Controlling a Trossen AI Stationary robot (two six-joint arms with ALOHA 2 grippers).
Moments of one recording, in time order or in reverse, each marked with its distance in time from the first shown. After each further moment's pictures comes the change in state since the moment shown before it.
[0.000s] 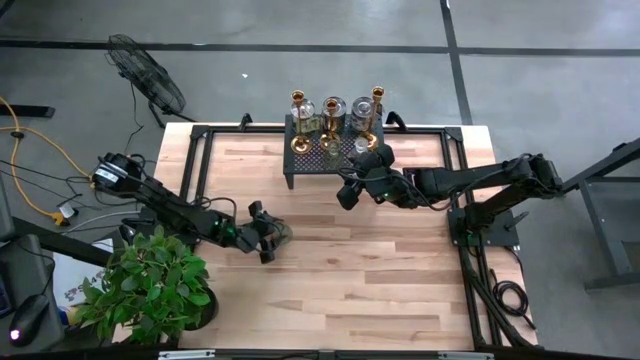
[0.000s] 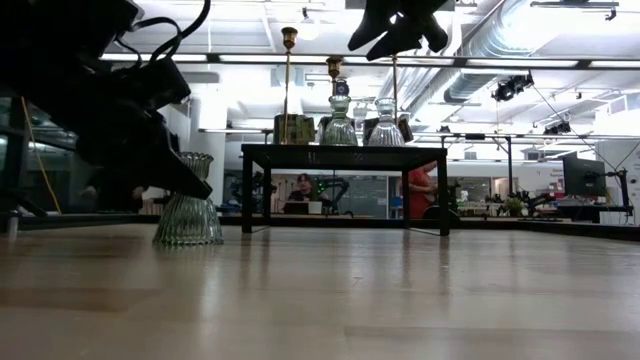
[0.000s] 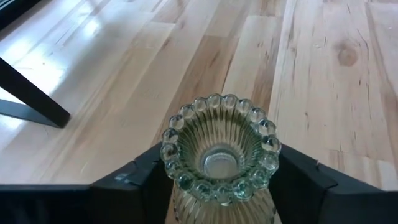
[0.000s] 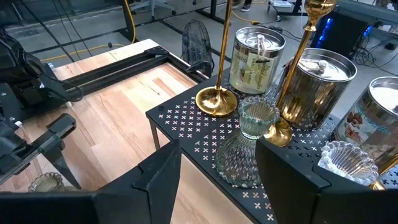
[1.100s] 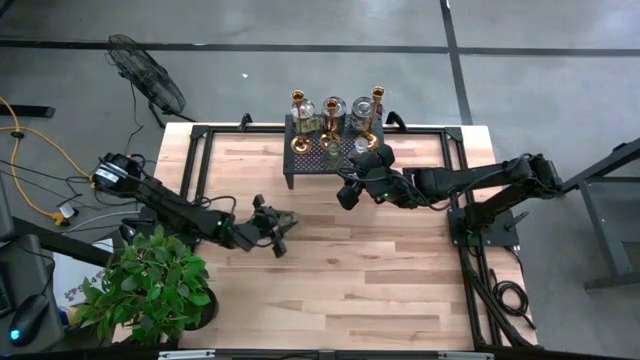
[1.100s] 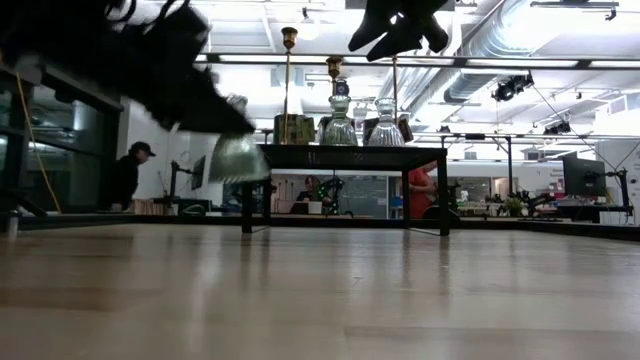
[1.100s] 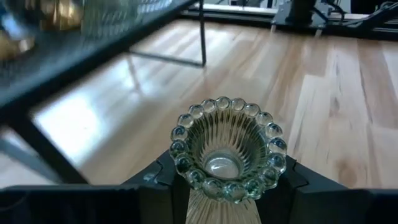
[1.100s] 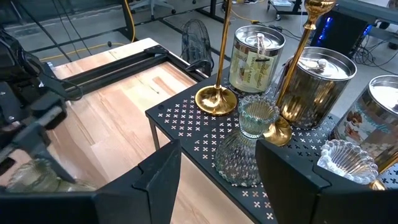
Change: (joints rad) left arm 0.001 0.000 0.096 0.149 -0.191 0.031; right arm -0.001 0.000 0.000 -0.005 0.000 0.003
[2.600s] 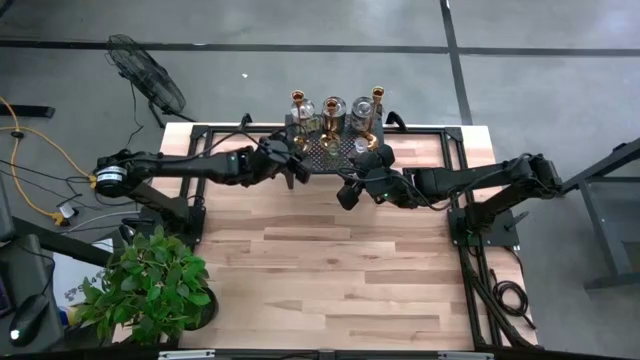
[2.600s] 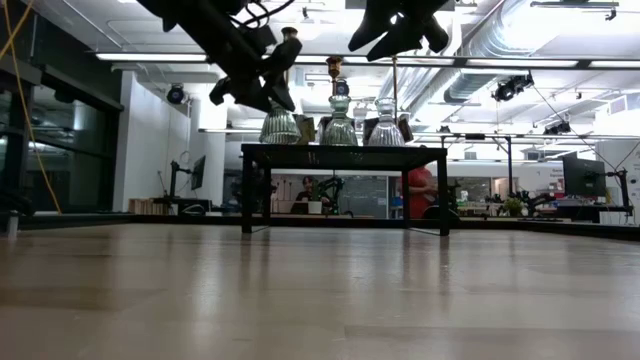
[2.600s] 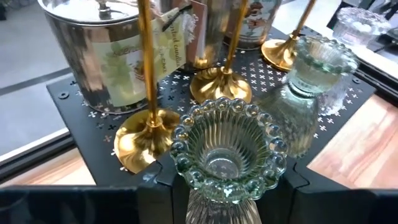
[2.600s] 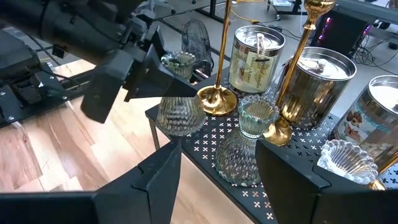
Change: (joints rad) left arm 0.587 -0.001 0.509 -0.609 0.260 -0.144; right arm 0.000 0.000 0.000 0.000 0.001 0.001
